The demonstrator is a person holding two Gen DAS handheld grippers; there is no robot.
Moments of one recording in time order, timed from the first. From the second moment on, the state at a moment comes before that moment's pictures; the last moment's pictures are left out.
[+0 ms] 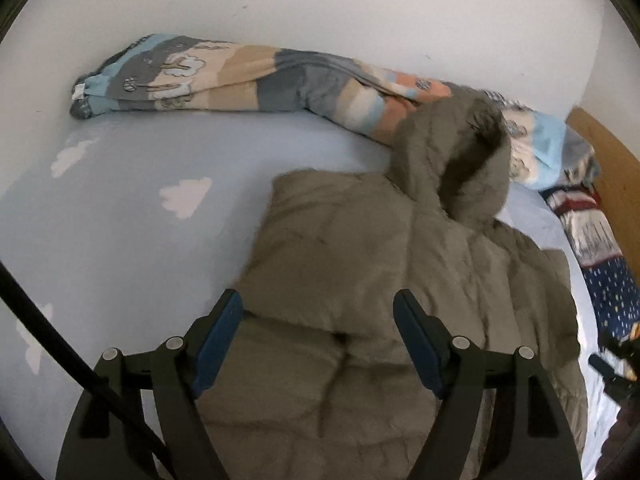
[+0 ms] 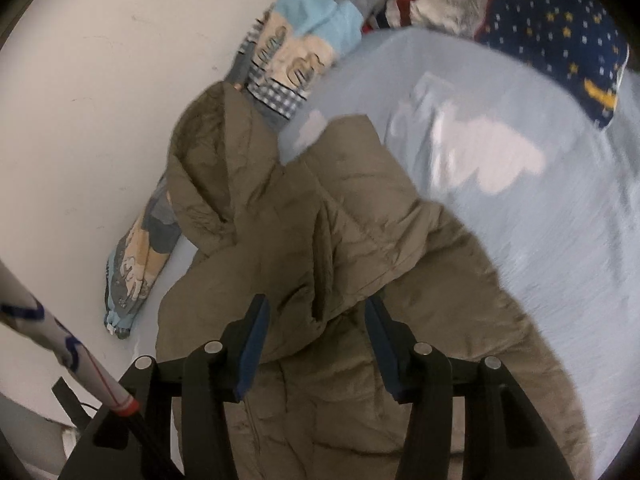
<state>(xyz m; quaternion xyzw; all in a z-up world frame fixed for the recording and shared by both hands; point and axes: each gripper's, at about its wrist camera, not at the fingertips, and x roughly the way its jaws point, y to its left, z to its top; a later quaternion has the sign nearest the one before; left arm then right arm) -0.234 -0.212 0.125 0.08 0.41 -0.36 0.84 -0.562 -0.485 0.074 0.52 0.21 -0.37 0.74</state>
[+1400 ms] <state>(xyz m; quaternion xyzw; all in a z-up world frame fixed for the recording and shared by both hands) -0.303 -0.290 0.099 0.28 0.27 -0.36 0.85 -0.510 -0.483 0.093 0.32 0.26 -0.48 0.78</state>
